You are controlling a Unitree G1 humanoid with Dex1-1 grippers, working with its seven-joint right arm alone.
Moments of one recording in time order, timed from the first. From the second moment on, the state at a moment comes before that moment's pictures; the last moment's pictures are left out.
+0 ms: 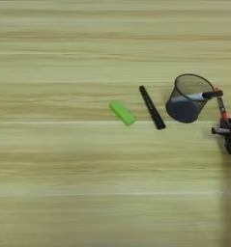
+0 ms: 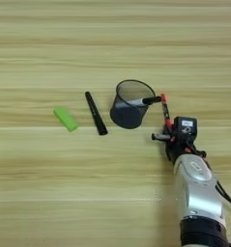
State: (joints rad) arm -0.09 -0.32 -0.32 0.31 0.15 0.16 0.16
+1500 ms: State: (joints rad) arm -0.09 -0.21 -0.16 -0.47 0.10 0.32 0.03
